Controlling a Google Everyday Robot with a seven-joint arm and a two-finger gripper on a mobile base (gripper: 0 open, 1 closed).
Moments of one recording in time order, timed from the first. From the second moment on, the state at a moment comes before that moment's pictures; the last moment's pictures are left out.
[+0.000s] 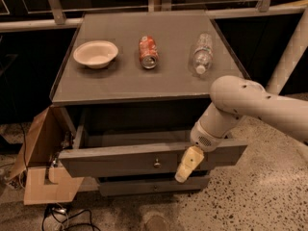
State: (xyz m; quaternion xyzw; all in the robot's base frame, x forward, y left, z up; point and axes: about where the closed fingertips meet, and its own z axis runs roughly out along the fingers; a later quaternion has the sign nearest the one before) arm 0.474 -0.119 0.661 -0.49 0.85 0.18 0.07
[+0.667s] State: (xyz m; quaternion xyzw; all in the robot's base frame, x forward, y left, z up) arm 0.411 -0.134 0.675 -0.45 0.87 0.20 0.05
